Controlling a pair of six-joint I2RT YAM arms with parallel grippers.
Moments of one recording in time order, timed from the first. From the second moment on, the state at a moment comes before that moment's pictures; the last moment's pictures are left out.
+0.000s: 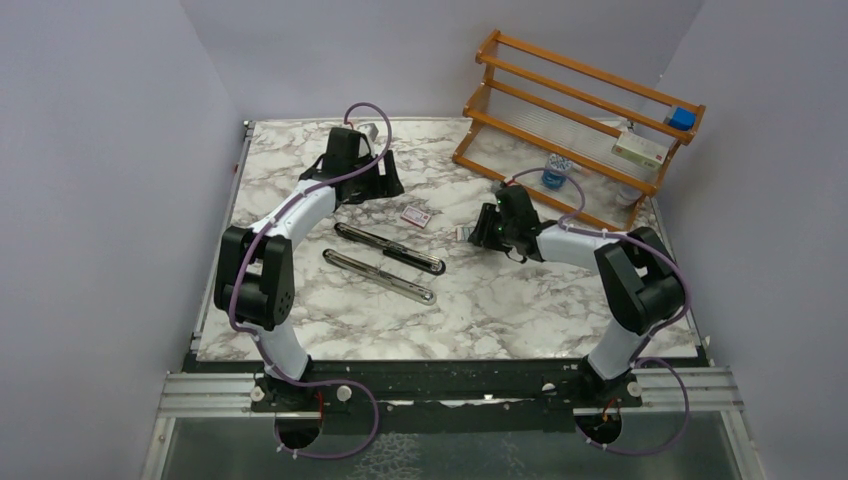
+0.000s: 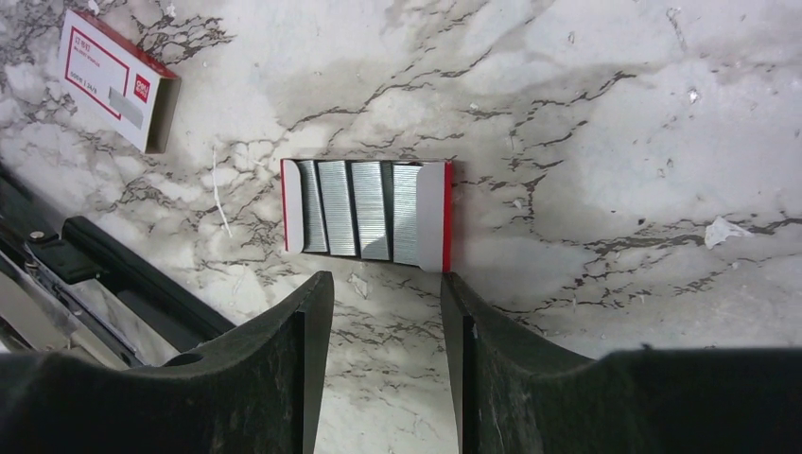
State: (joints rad) left arm -0.26 1.75 1.30 -0.27 0.27 -0.34; right arm 0.47 1.73 0.88 0.05 -0.03 0.61
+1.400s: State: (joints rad) left arm -0.26 1.75 1.30 -0.28 0.22 -0.33; right arm 0.60 1.86 1.26 -0.23 0.16 0.28
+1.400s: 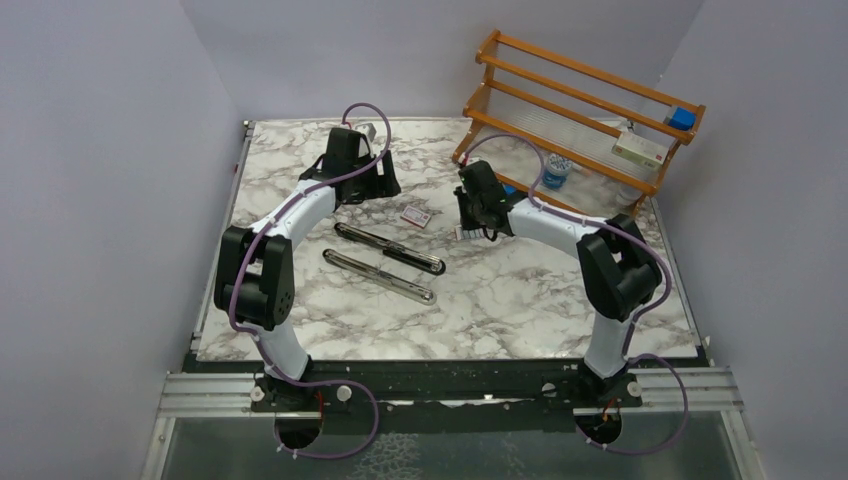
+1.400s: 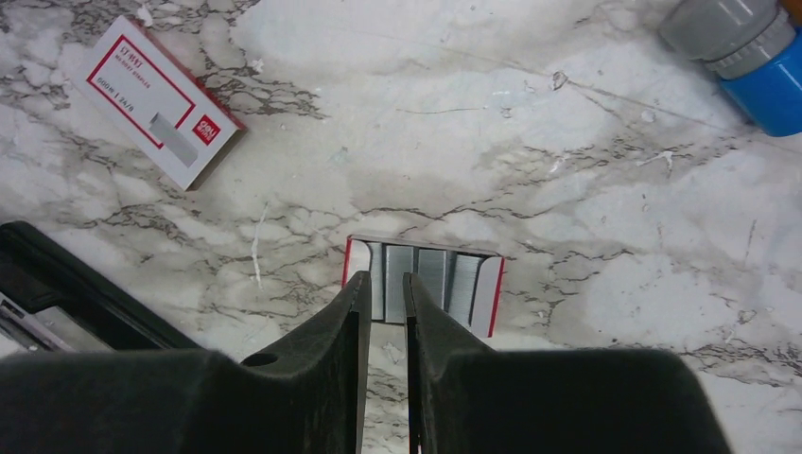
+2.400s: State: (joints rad) left arm -0.26 1.75 1.30 -0.28 0.22 -0.33; right arm 0.60 1.94 1.29 -0.31 0.22 0.26
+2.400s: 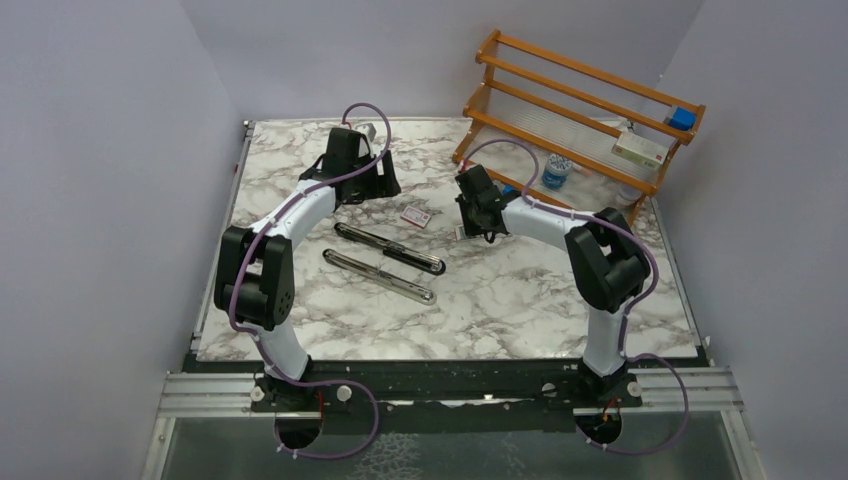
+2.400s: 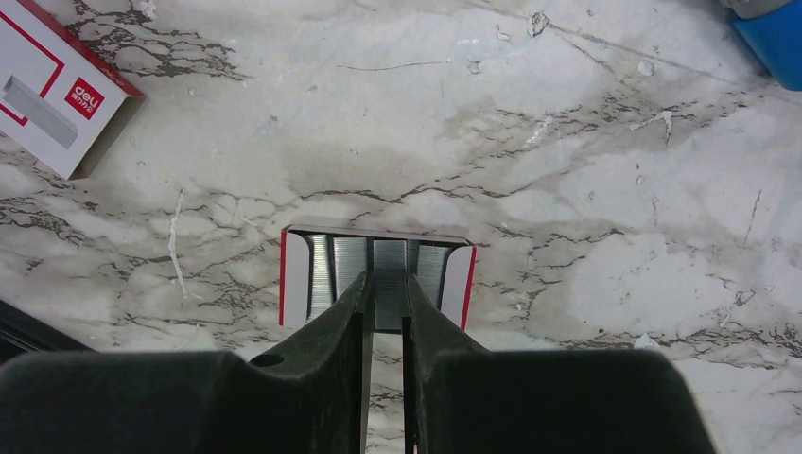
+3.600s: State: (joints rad) left arm -0.26 1.75 1.30 -0.28 0.22 -0.33; right arm 0.60 1.96 1.31 -0.33 0.23 0.26
